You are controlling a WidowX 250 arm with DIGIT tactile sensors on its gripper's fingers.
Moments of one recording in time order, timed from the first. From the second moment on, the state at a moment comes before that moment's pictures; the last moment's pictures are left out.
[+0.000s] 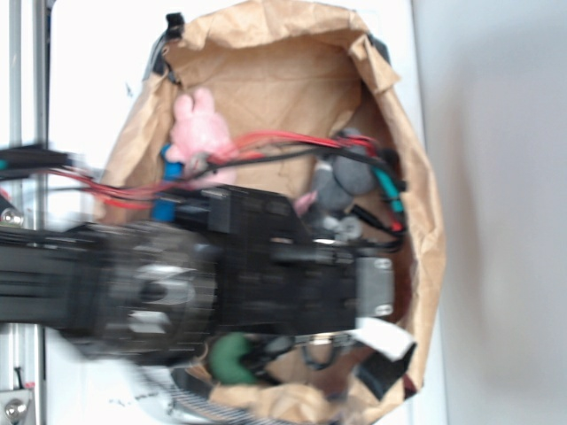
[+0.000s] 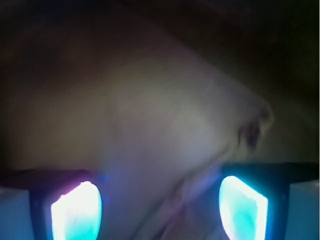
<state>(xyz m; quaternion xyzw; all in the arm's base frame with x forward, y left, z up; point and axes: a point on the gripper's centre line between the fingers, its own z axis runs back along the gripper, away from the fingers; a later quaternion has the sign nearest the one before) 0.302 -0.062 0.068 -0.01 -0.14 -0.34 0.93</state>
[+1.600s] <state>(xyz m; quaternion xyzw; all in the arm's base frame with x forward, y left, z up) 0.304 -0.098 0.049 -0.16 -0.13 -0.40 0.89</state>
